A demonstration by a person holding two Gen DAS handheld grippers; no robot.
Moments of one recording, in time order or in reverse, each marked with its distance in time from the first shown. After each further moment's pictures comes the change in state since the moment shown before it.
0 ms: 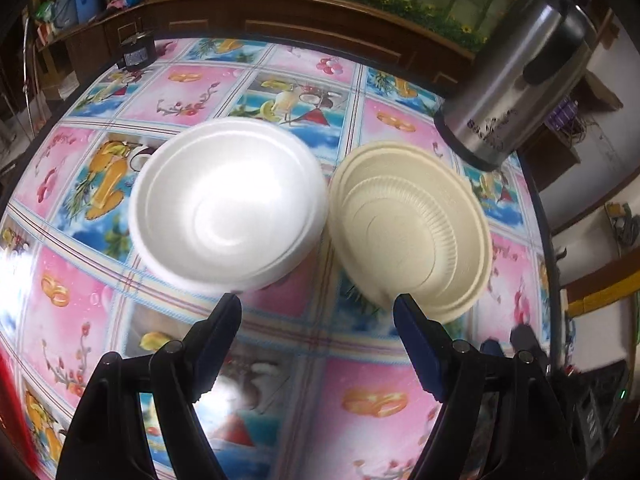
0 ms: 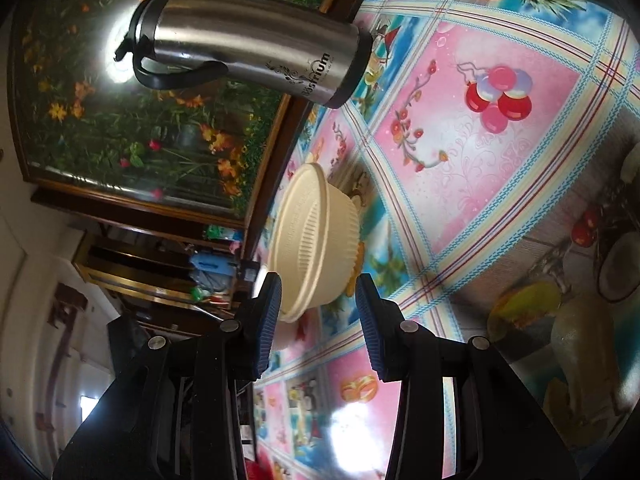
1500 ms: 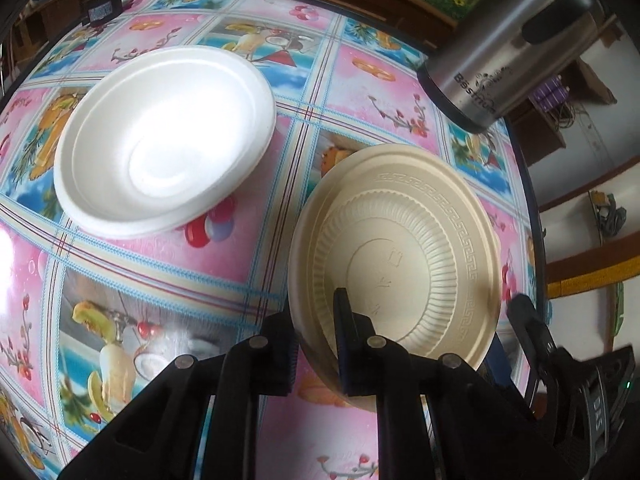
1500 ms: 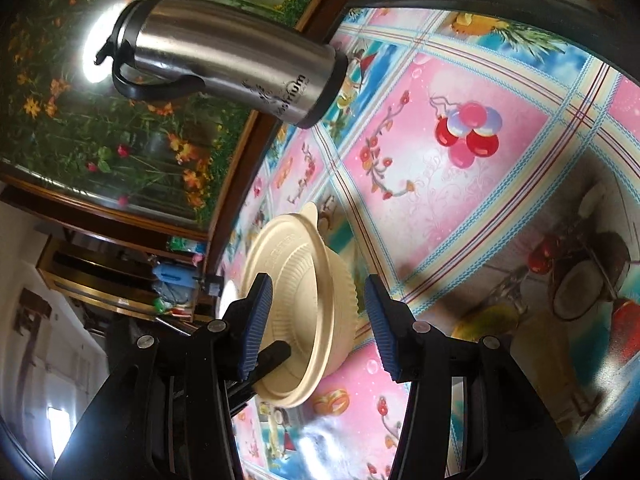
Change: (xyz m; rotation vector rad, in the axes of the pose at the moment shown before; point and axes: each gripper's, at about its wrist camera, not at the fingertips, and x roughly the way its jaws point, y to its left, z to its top) left arm 0.033 -0.013 -0.016 0.001 0.144 -0.104; right arm -0.004 0.006 0.007 -0.030 -0.044 -0.177
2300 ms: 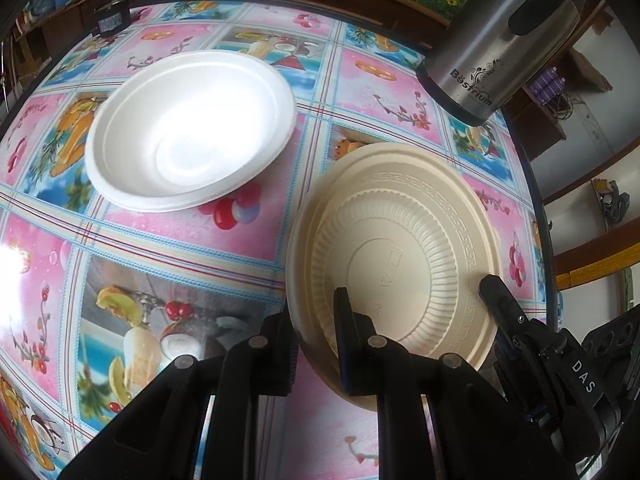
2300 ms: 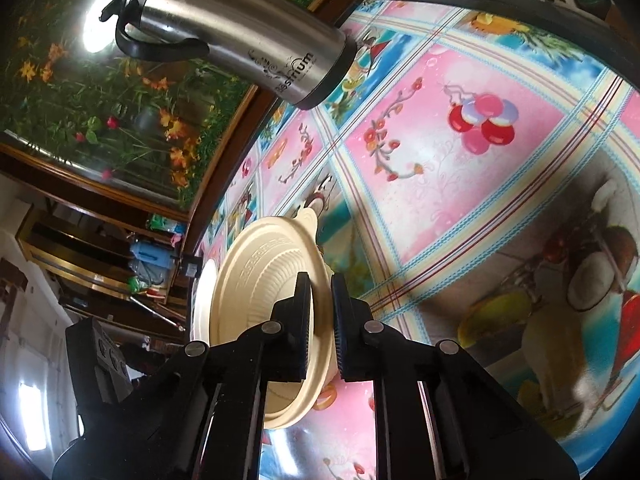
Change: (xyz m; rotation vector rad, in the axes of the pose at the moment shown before) left arm -0.013 0.011 -0.017 0.041 -0.035 0.028; right arm 0.014 0.012 -0.013 -0.090 0.026 -0.065
